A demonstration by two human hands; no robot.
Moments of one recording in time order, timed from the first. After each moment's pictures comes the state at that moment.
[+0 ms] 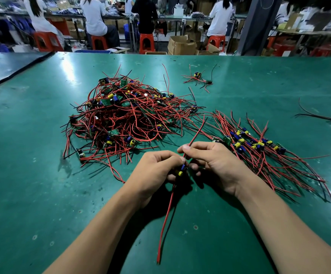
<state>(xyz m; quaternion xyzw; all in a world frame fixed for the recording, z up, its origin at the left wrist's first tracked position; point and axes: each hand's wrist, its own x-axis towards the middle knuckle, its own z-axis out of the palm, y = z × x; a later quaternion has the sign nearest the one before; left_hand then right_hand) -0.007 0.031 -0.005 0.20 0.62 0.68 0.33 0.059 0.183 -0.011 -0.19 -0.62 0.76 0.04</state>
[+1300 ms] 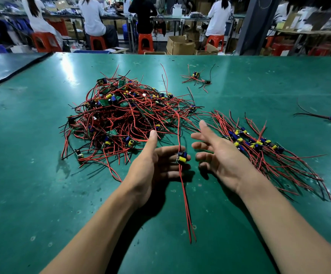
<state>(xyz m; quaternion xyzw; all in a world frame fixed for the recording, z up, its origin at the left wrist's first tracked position) -0.015 0.034 -0.007 0.14 0.53 0.73 0.40 0.056 0.195 -0.007 -0.27 -0.59 0.75 0.13</state>
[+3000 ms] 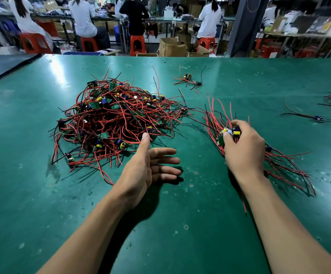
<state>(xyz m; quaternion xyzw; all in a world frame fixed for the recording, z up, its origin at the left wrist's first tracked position) -0.019 0.033 -0.014 0.18 0.58 0.70 0.38 0.077 0.243 -0.017 -0.37 -0.80 0.22 0.41</state>
